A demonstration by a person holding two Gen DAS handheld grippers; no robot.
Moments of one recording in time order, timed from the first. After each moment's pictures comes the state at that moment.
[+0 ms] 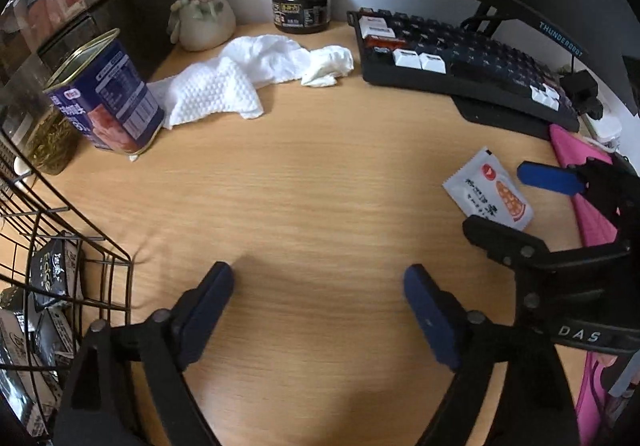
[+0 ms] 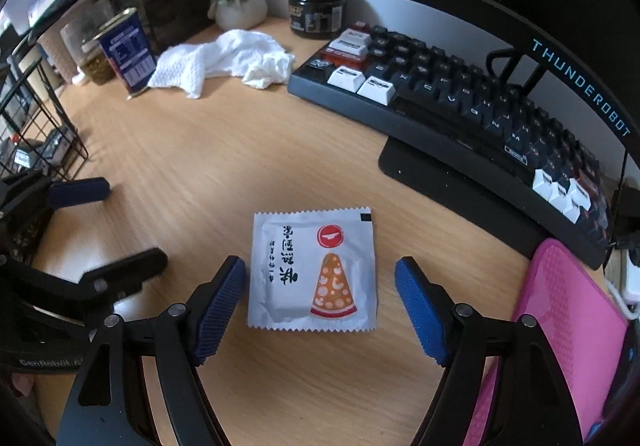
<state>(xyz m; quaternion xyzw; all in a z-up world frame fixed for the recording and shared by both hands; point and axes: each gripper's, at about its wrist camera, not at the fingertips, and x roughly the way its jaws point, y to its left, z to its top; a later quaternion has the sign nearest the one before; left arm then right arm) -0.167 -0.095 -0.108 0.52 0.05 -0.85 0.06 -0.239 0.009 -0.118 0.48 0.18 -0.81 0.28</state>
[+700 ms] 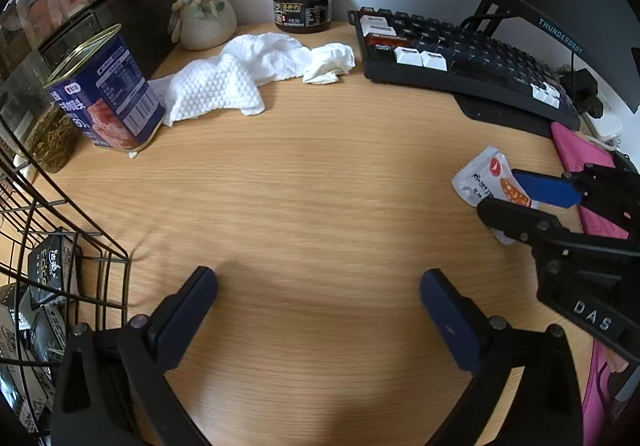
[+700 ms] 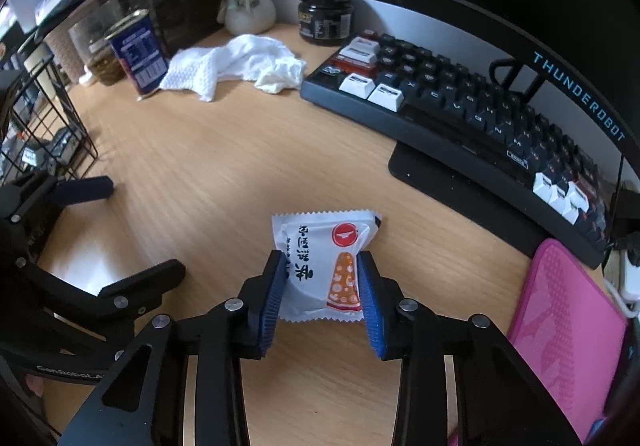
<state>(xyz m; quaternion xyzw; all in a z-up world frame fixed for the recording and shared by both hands) -0.165 -0.095 -0.114 0.52 0.04 -0.85 0.06 -0.229 0.005 -0.114 0.47 0.17 -0.82 0.28</state>
